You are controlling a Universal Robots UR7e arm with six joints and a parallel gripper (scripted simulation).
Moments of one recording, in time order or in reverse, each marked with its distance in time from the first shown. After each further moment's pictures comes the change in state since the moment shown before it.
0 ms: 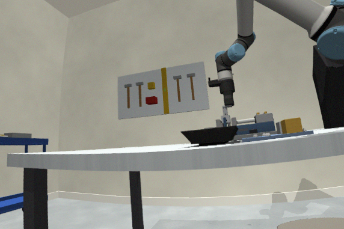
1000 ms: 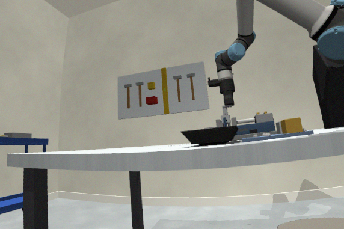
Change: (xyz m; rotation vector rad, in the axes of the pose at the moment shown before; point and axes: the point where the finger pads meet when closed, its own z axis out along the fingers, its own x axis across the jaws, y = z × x) arm -0.007 0.000 0.000 0.000 0.000 0.000
